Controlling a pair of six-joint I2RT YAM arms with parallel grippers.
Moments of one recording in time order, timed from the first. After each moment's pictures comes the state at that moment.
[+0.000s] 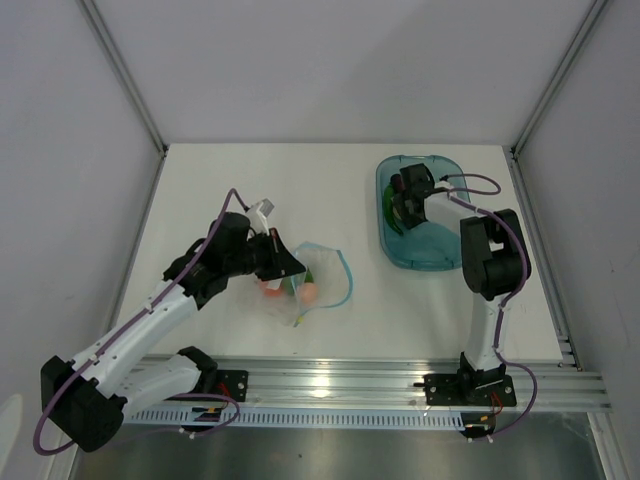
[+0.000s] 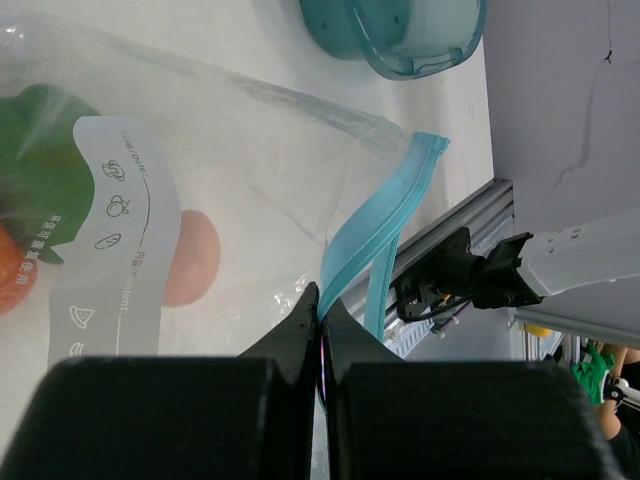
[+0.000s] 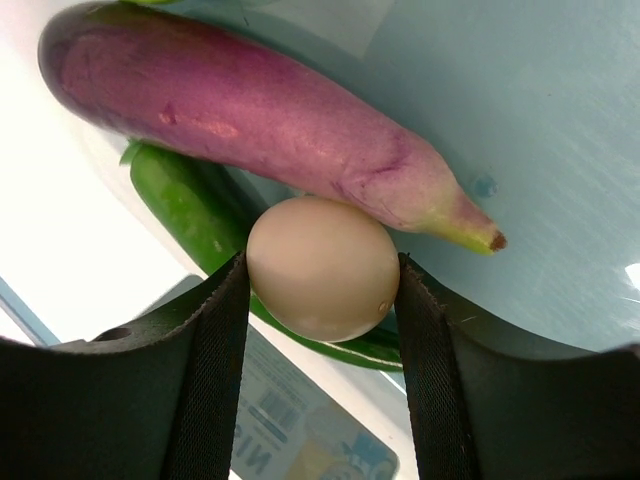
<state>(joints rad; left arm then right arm) -0.55 0.99 0.83 -0.43 0.35 -0.74 0.28 2.03 1.39 -0.30 0.28 1.24</state>
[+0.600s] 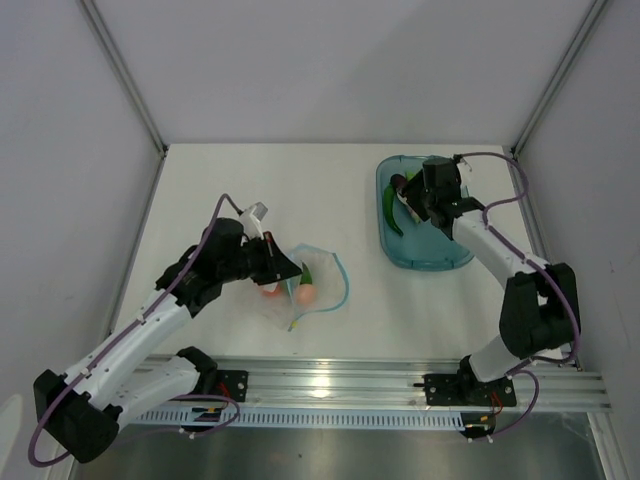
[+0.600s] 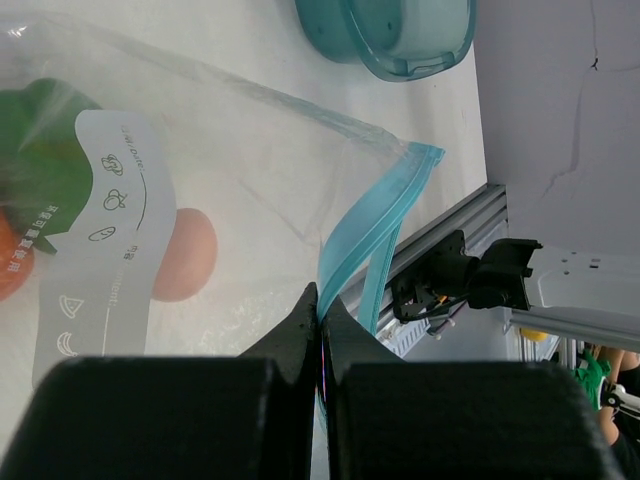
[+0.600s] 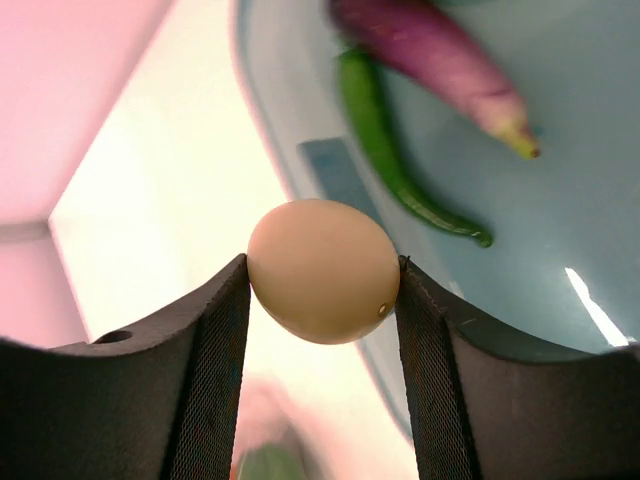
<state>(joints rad) -0.55 0.92 0.80 -0.44 0.34 -0.76 0.29 1.60 1.19 -0.24 0.21 1.00</state>
